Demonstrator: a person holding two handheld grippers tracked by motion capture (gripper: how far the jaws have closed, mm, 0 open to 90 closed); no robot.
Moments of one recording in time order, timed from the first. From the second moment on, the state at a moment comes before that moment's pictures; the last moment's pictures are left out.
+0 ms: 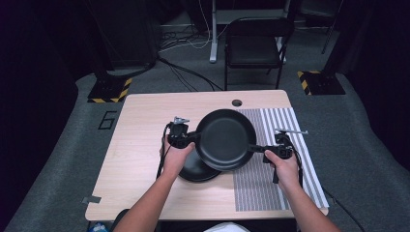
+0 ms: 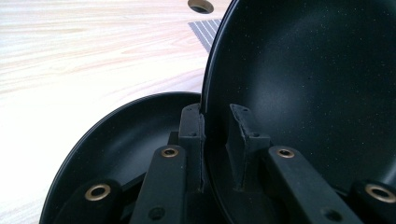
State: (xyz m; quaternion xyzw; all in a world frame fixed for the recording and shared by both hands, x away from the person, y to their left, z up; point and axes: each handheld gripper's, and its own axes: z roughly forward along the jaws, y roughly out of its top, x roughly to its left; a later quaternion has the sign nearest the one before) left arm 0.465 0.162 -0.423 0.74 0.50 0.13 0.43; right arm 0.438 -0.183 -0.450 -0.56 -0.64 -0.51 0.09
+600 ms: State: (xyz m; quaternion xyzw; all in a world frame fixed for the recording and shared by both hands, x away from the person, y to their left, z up) left arm 0.469 0.144 -0.422 0.75 0.49 0.12 0.43; right arm 0.430 -0.201 -0.446 -0.58 -0.63 -0.52 0.07
